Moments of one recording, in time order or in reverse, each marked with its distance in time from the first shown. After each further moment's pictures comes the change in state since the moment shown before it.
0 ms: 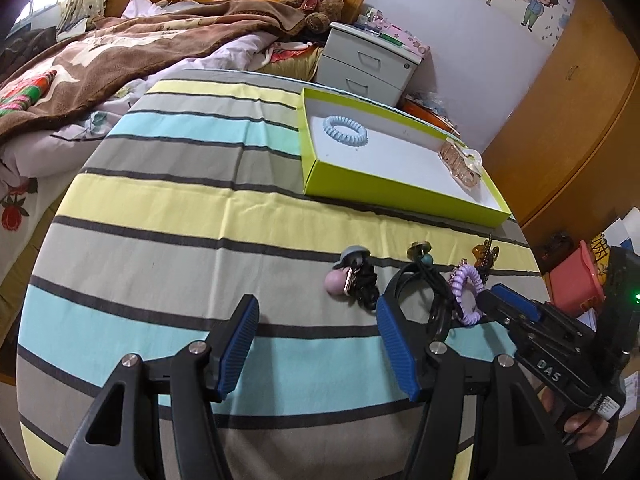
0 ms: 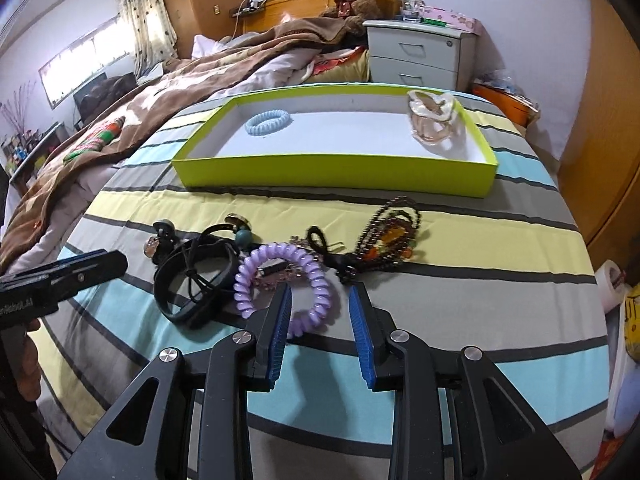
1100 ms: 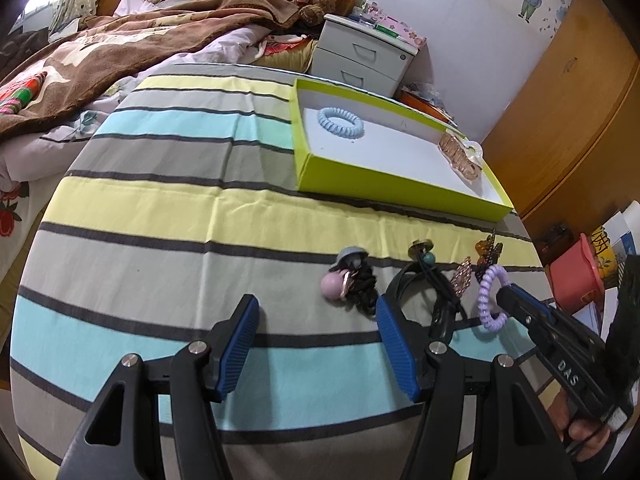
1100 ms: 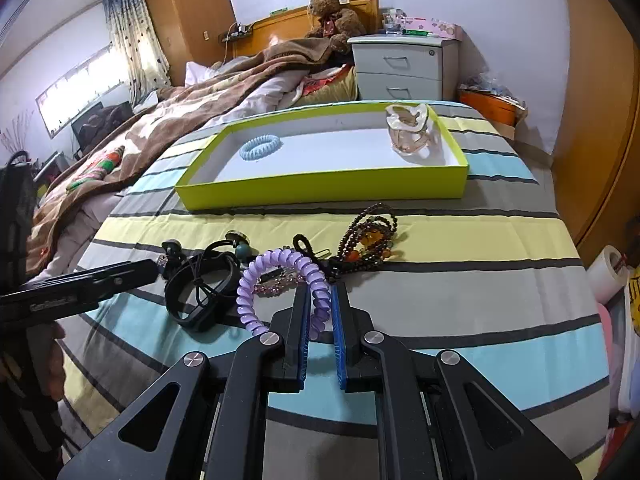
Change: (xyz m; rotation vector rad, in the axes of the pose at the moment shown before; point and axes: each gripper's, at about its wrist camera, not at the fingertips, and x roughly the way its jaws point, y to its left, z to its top) left arm 0.013 -0.006 0.007 0.024 0.025 -0.007; right arm -0.025 -0.015 -0.009 0.077 -0.084 0.011
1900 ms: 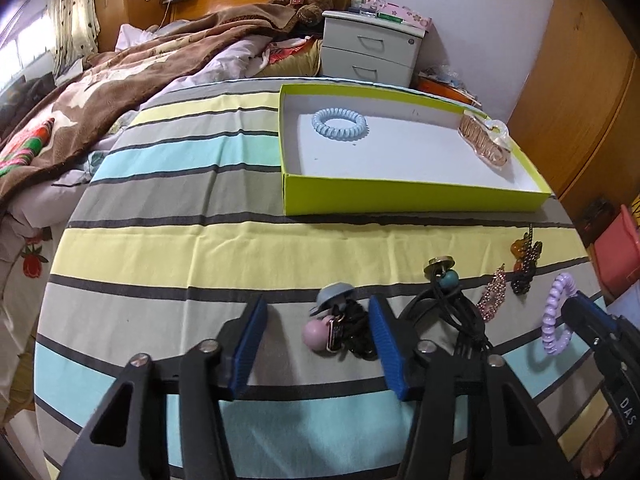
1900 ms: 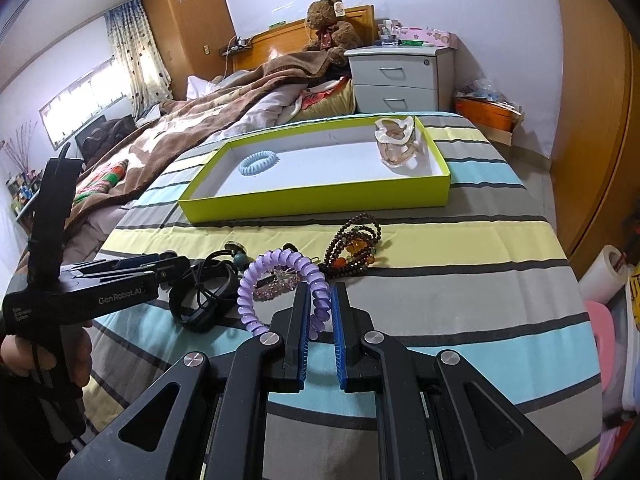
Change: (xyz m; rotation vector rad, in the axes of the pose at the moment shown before) left arm 0.027 -0.032 0.015 0.112 -0.003 0.188; right arm -0.012 -0.008 -0.002 0.017 -0.044 0.013
